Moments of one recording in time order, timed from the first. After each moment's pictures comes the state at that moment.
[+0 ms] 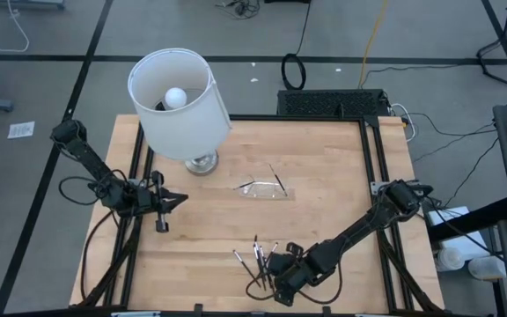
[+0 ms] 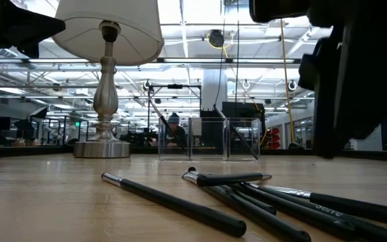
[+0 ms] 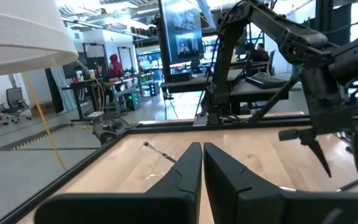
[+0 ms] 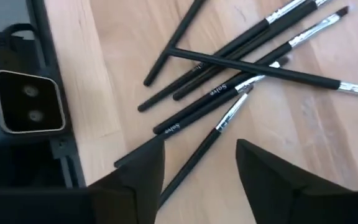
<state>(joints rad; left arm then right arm) -0.82 0.57 0.01 0.78 -0.97 0.28 0.63 2.01 1.38 -0.47 0.13 0.95</state>
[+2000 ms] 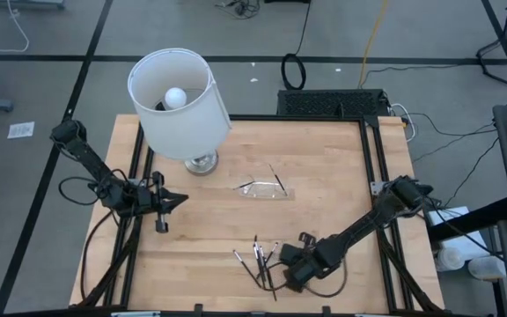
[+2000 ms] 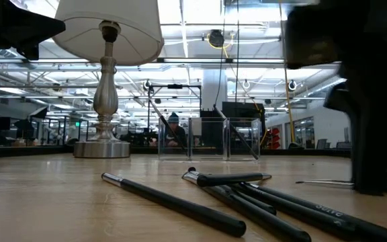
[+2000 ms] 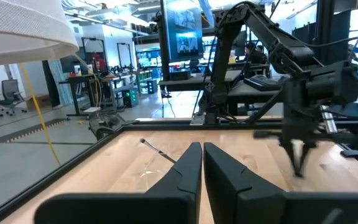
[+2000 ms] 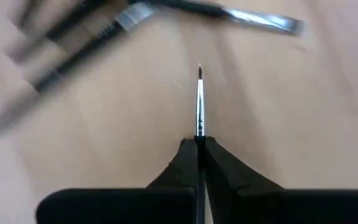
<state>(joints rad) -0.82 0.57 0.01 0.77 -0.97 0.23 0.64 1.92 1.20 -0.61 0.22 0.95</state>
